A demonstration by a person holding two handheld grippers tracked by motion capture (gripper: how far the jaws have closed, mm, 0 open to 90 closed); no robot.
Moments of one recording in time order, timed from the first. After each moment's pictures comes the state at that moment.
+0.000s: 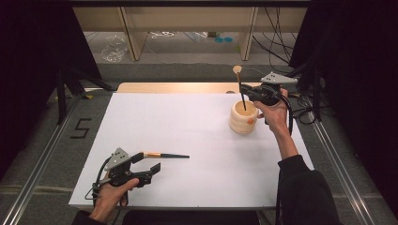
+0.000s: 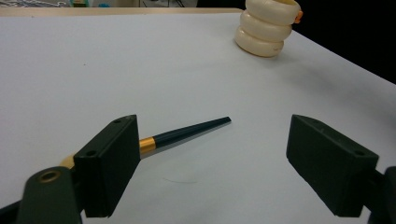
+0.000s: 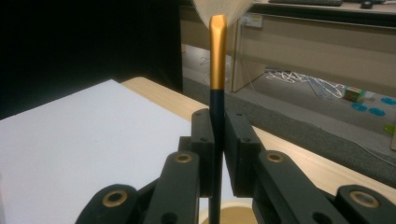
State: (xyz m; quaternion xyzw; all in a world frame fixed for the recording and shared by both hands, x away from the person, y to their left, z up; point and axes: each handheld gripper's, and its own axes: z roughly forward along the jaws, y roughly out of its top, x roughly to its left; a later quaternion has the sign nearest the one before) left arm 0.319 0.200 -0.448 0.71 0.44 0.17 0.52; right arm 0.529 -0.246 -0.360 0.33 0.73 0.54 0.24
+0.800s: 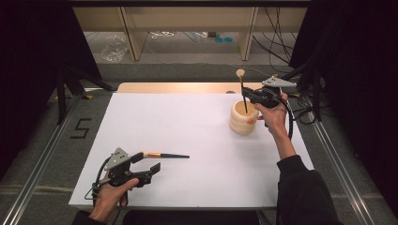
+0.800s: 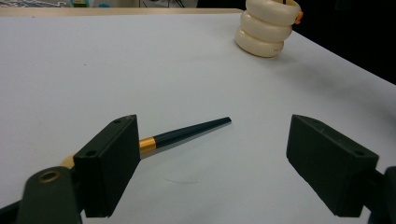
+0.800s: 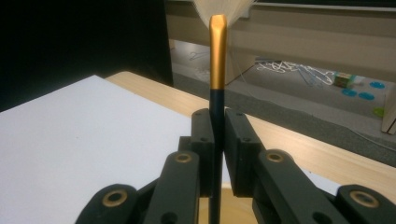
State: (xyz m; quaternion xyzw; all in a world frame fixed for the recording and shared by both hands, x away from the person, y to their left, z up) left arm 0.319 0.200 -0.448 0.71 0.44 0.16 0.52; right arm 0.537 -0.254 -0.382 0.37 0.72 0.53 0.24
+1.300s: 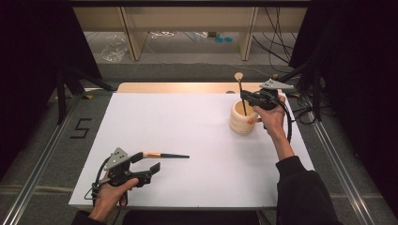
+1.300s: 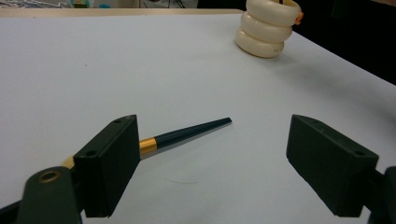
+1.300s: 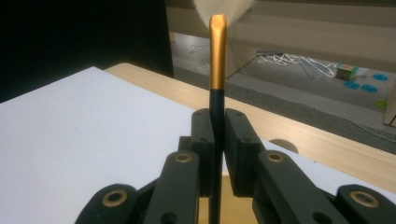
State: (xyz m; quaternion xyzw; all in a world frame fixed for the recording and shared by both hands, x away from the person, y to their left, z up) left arm 0.318 0.201 -0.448 0.71 0.44 0.17 0.52; right arm 0.538 -0.251 -0.393 0.37 0.73 0.53 0.23
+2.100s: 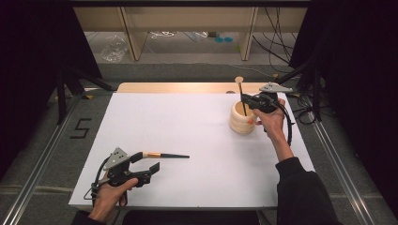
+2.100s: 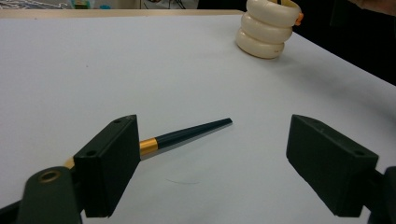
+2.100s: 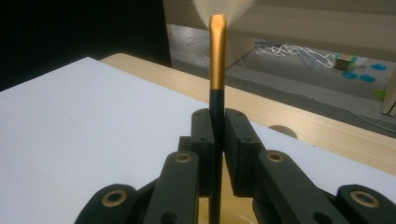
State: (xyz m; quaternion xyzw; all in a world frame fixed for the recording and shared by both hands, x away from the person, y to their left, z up) left arm 0.318 0.201 -0.447 0.71 0.44 0.17 0.52; right arm 0.536 -0.254 -0.404 0.38 0.74 0.51 0.23
